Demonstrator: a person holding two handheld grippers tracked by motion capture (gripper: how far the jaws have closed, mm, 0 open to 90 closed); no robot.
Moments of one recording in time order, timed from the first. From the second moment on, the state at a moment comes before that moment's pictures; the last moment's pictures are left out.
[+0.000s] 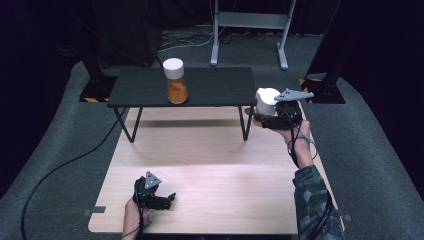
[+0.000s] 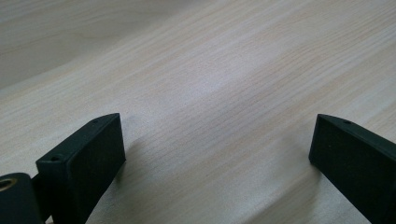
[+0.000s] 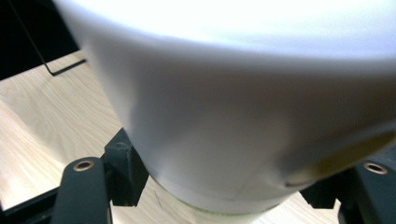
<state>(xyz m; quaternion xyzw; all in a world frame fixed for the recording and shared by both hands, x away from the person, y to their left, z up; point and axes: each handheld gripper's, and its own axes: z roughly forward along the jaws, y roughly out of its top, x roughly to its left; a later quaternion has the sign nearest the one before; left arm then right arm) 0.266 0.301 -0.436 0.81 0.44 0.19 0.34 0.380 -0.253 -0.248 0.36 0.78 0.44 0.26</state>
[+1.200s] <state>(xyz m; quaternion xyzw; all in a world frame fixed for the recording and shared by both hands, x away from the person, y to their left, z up) 0.266 0.301 -0.437 0.81 0.44 0.19 0.35 0.402 -0.238 -0.215 0.35 0.78 0.45 0.27</state>
